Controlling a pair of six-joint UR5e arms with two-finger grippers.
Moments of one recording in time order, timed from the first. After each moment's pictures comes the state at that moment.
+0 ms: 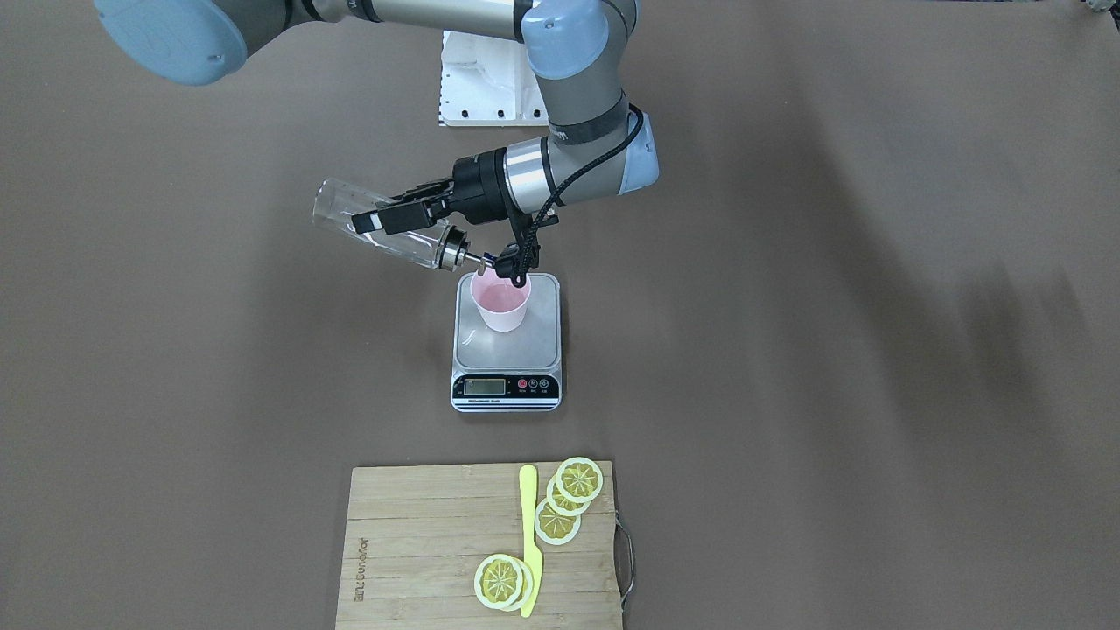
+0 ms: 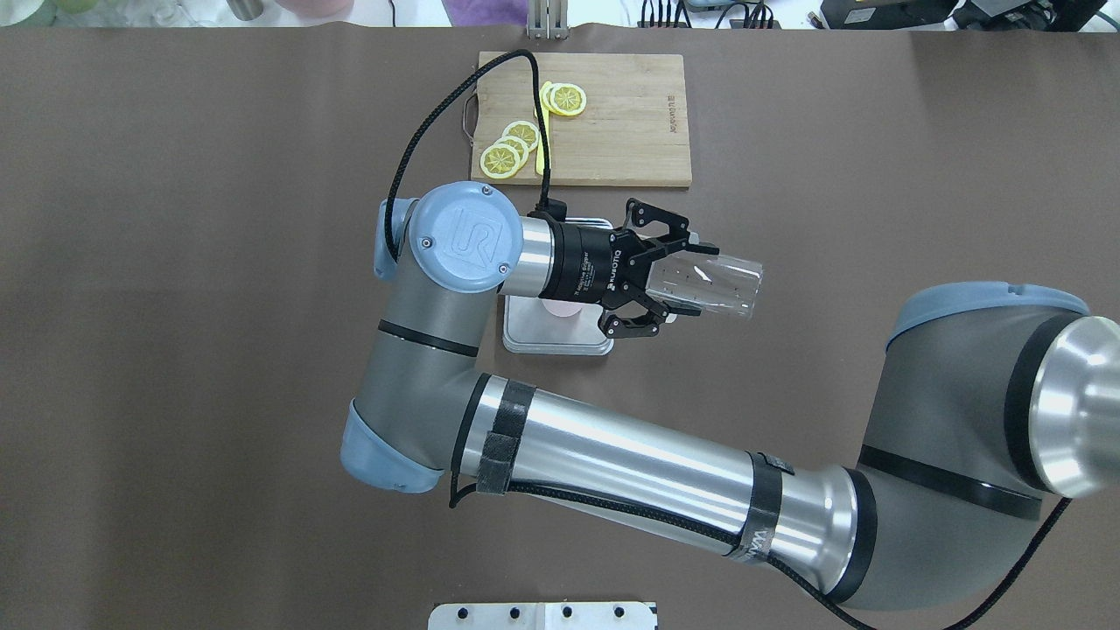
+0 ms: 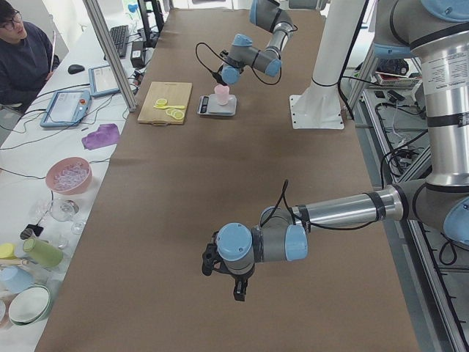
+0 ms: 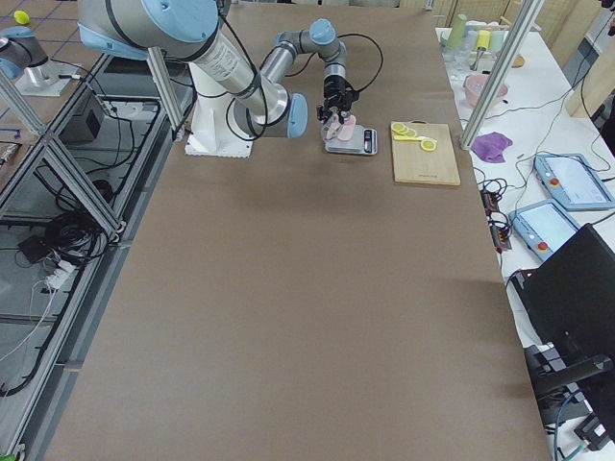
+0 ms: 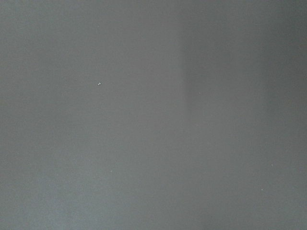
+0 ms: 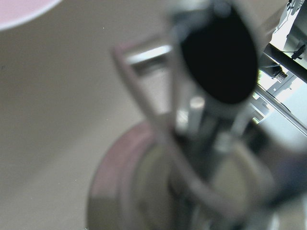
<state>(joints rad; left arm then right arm) -1.57 -1.34 -1.58 -1.67 -2.37 0.21 0.44 -0.34 1.15 -2.79 1.37 0.32</state>
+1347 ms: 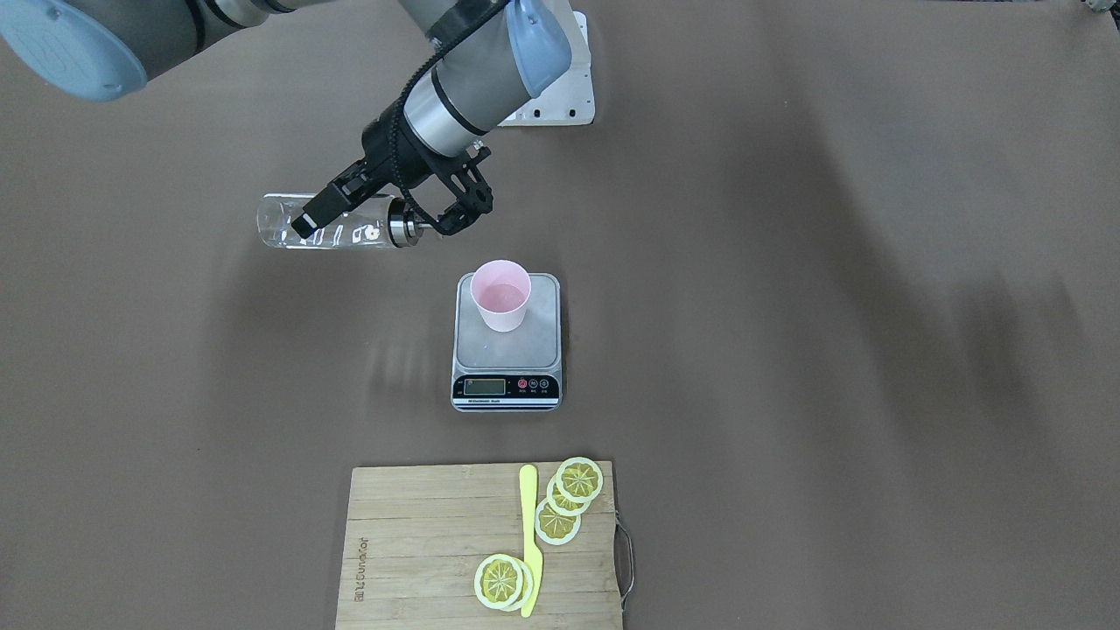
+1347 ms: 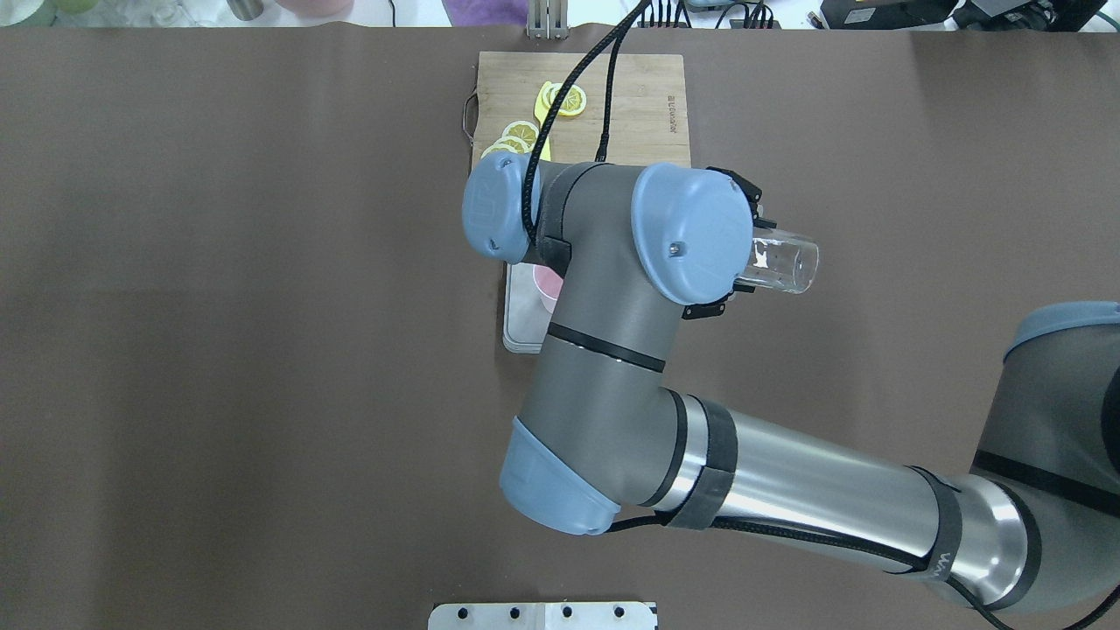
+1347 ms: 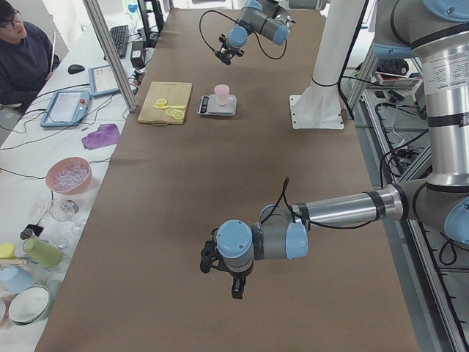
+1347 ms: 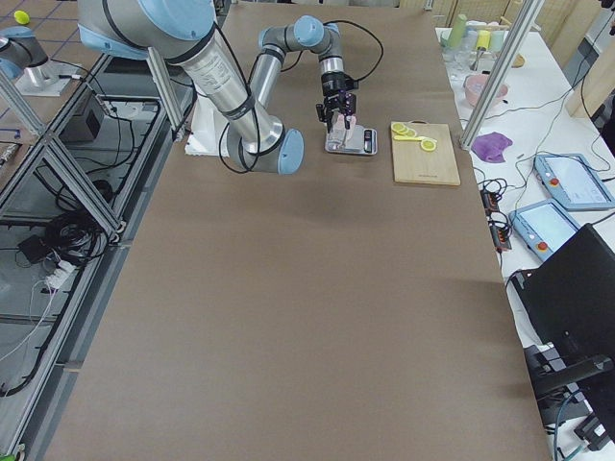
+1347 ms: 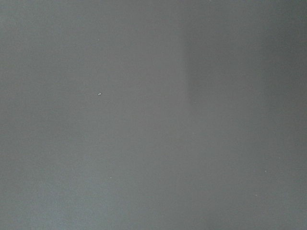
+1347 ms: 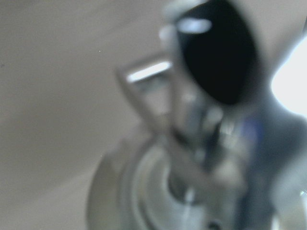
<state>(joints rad) -1.59 -1.34 -1.60 -1.68 -2.37 0.21 0.51 -0.62 1.72 -2.65 1.36 0.09</state>
